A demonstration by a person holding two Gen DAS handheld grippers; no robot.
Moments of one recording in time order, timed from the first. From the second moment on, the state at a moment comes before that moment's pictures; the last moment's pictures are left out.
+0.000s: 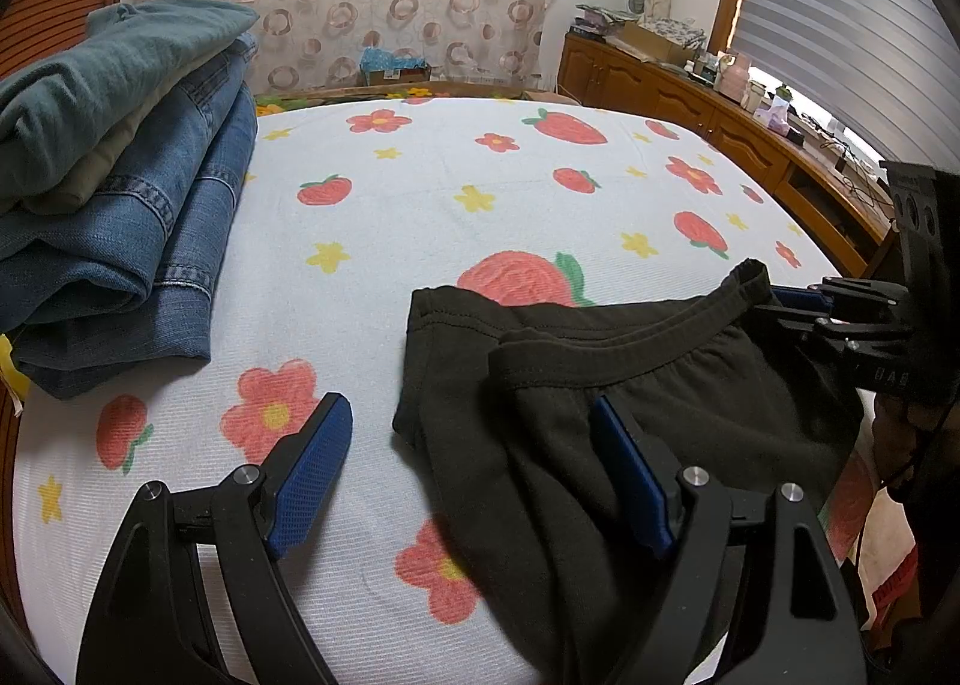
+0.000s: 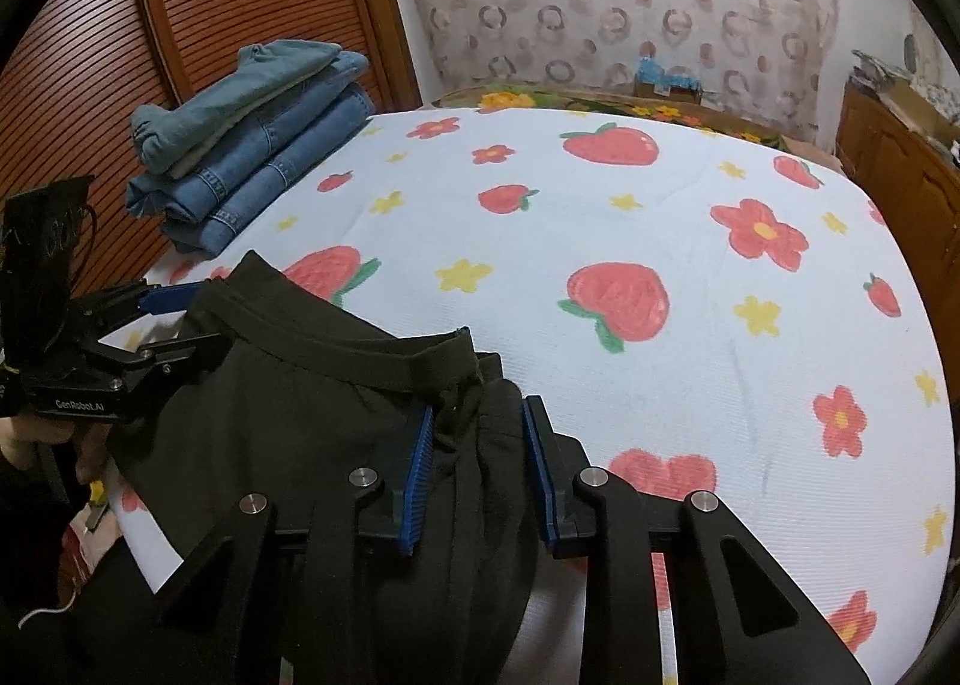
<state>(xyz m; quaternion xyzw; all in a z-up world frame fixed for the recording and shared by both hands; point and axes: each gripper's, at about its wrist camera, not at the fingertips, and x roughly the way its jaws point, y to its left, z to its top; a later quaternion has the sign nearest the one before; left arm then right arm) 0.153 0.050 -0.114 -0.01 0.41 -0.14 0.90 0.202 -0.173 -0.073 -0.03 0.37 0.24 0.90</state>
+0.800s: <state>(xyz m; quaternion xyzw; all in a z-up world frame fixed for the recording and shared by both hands) 0.164 0.053 -0.111 -0.05 0.41 -0.19 0.89 0.196 -0.166 -0.072 -0.05 0.37 0.23 0.90</state>
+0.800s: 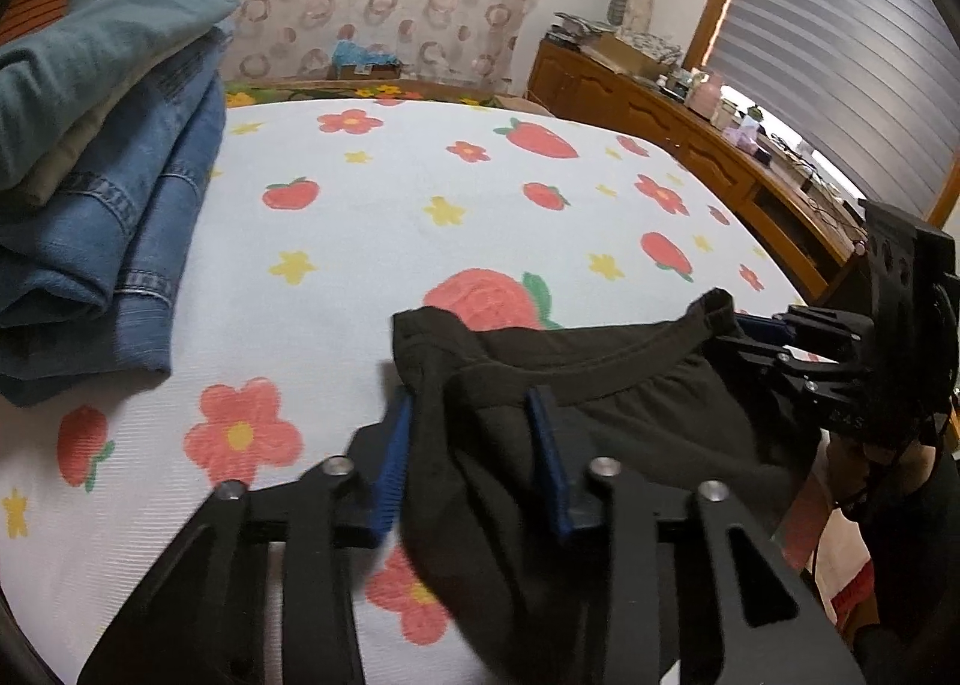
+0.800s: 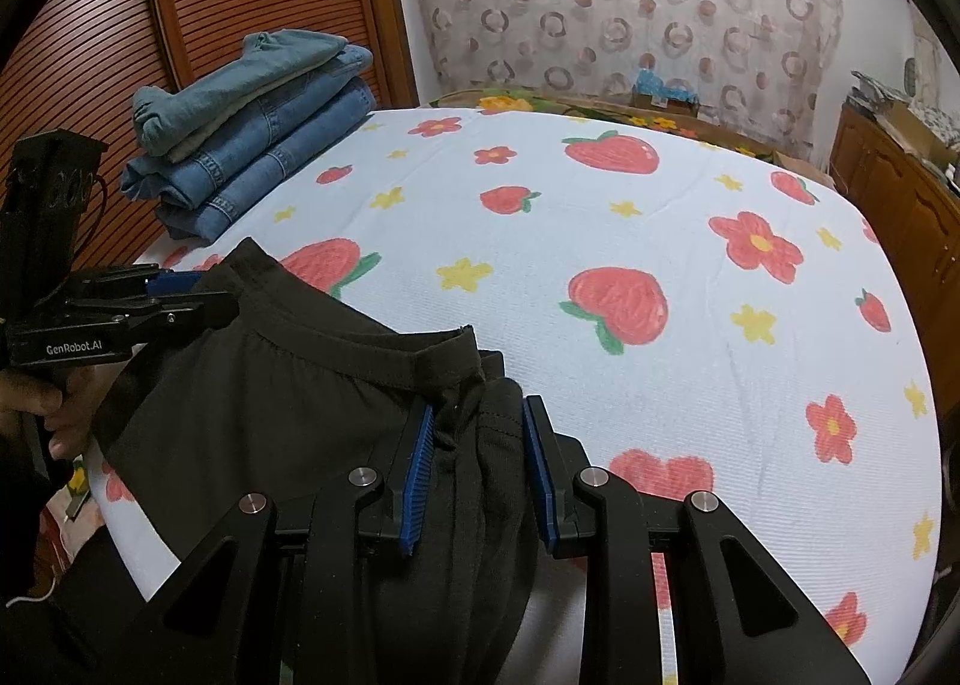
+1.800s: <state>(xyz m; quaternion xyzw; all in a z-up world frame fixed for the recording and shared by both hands) 0.083 0.041 -0.018 -0.04 0.25 -0.20 0.94 0.118 -0.191 -0.011 -0.01 0.26 0.24 0.94</state>
